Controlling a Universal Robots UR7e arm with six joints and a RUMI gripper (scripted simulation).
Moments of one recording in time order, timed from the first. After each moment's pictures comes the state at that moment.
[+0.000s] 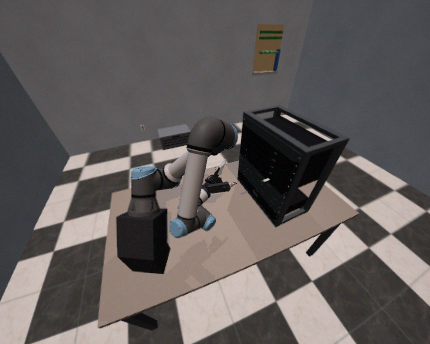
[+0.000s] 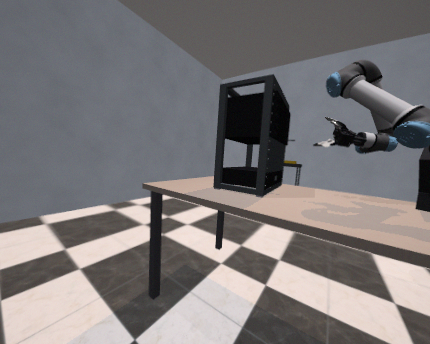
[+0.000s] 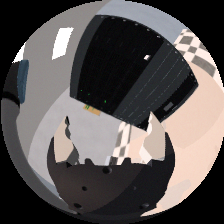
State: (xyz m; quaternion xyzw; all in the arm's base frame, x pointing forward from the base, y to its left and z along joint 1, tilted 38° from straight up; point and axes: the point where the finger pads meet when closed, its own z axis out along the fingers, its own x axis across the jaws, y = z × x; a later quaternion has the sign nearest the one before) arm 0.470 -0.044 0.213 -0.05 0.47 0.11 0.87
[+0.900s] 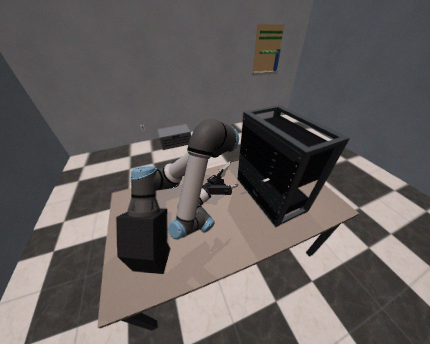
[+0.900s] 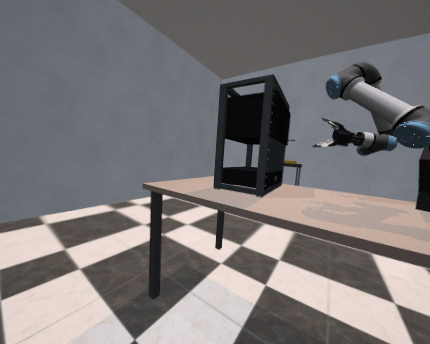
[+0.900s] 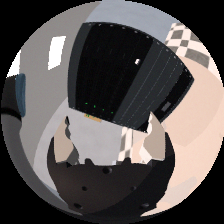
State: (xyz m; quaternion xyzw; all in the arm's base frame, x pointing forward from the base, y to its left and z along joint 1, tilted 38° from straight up) arm 0.481 -0.062 0.202 0.00 0.49 0.13 0.86
